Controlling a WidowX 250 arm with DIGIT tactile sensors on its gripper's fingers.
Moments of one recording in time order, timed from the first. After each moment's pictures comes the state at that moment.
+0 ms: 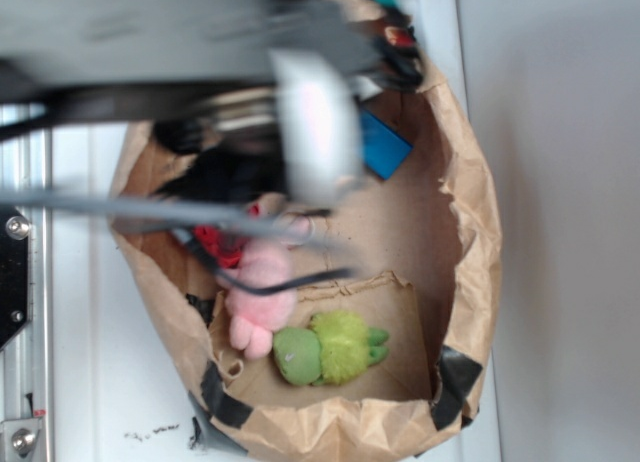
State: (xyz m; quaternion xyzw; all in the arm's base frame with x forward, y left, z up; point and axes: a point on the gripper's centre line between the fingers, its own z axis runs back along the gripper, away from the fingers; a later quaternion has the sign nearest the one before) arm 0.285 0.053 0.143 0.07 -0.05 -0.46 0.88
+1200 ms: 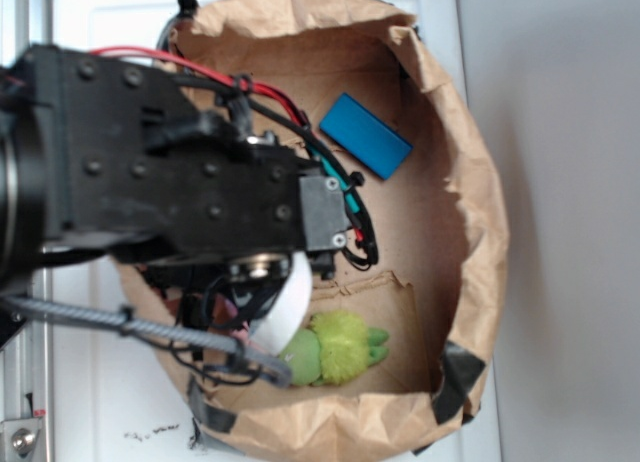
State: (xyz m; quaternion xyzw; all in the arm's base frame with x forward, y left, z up) arm 0.257 -0.013 0.080 0.01 -0.06 -0.63 0.78
